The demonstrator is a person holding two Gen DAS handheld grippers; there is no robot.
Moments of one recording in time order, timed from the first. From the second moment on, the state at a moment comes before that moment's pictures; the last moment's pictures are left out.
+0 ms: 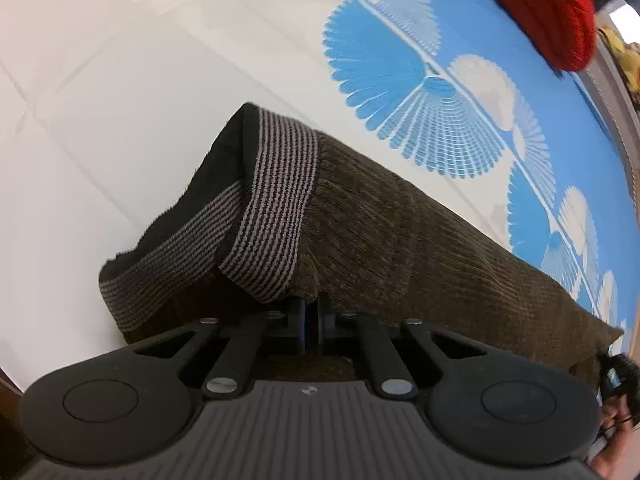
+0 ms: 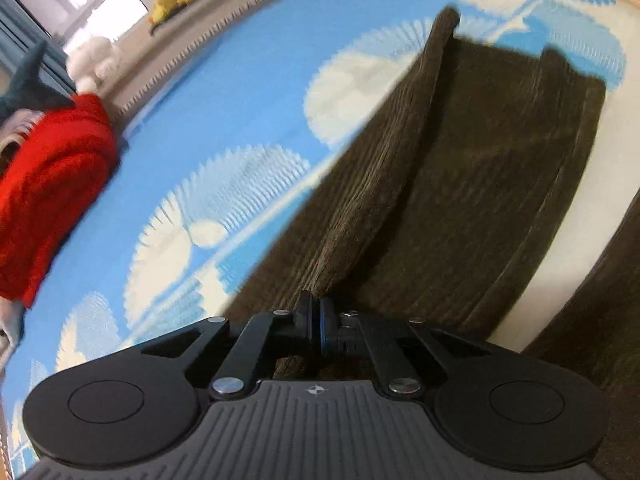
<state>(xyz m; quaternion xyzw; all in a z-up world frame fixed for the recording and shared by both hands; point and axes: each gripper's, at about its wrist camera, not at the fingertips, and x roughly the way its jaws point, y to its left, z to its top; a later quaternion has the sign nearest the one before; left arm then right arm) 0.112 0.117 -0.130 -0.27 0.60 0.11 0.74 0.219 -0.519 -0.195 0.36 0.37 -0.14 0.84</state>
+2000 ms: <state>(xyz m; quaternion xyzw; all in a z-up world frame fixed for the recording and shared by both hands) 0.086 0.166 -0.113 -0.14 0.61 0.04 0.78 0.028 -0.647 -0.160 0.44 0.25 -0.19 0.84</state>
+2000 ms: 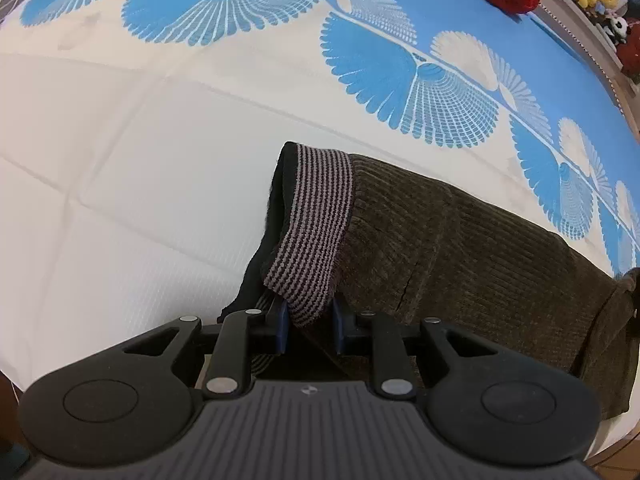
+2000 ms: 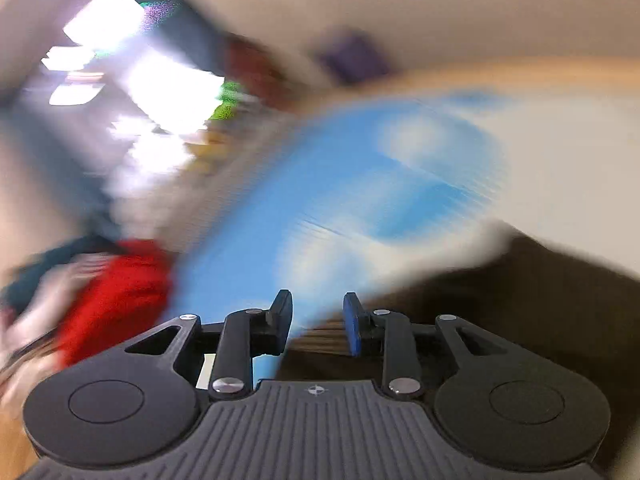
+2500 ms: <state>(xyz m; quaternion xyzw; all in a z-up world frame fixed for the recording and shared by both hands) 0.091 0.160 -0.119 -0.12 0.62 0.04 0.78 0.071 -0.619 -0.224 0.56 0.34 -0.20 0.72</state>
